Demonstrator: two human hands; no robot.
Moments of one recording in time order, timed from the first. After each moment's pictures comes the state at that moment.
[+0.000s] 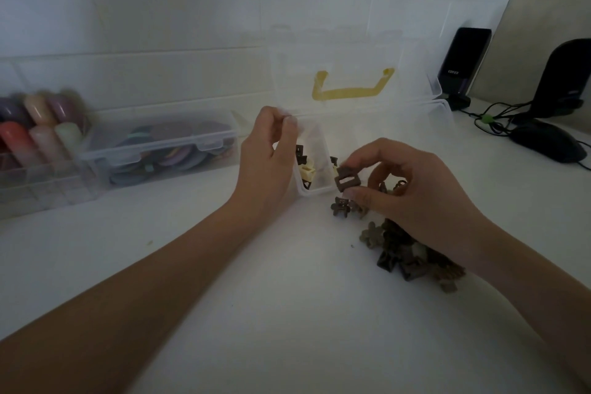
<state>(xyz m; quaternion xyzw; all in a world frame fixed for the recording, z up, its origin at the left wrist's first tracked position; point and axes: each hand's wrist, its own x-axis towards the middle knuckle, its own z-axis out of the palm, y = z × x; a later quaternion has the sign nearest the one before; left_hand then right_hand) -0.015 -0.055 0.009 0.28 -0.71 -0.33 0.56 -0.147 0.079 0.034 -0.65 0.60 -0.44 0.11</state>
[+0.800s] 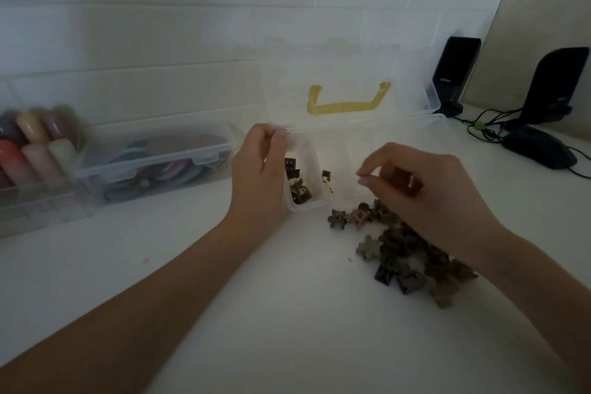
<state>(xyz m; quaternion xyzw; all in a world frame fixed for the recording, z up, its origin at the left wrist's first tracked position) -0.013 -0.046 0.014 0.29 -0.67 -0.35 0.58 -0.163 0.078 0.041 -0.69 0.62 -0.36 -0.06</state>
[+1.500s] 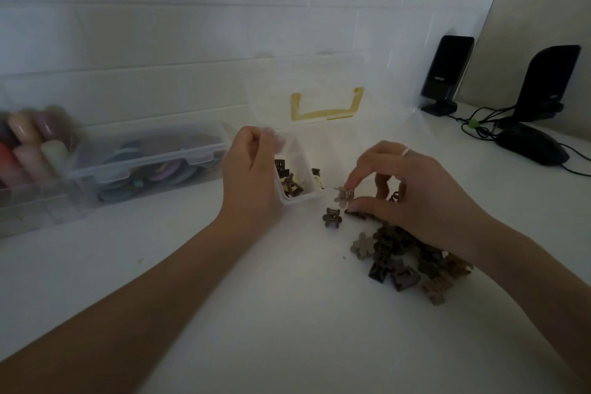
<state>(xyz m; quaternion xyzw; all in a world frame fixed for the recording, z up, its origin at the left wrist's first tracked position) -0.014 -0.054 0.010 0.34 -0.64 -0.37 0.58 -0.166 0.077 0.043 -0.71 0.61 -0.34 0.03</state>
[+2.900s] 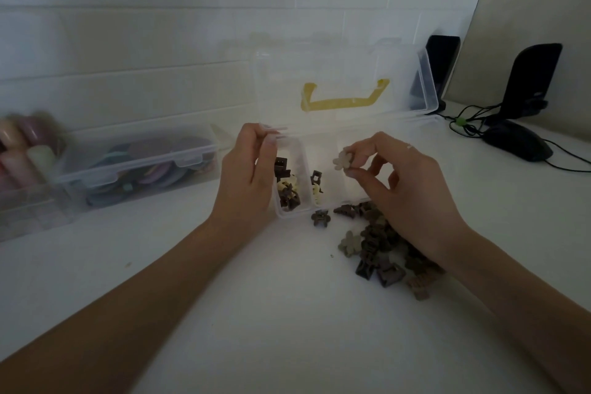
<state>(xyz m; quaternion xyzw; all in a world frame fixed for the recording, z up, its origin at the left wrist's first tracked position) -0.010 -0.043 0.012 0.23 -0.76 -0.26 0.55 -0.167 0.073 0.026 -0.64 0.63 -0.44 -0.08</state>
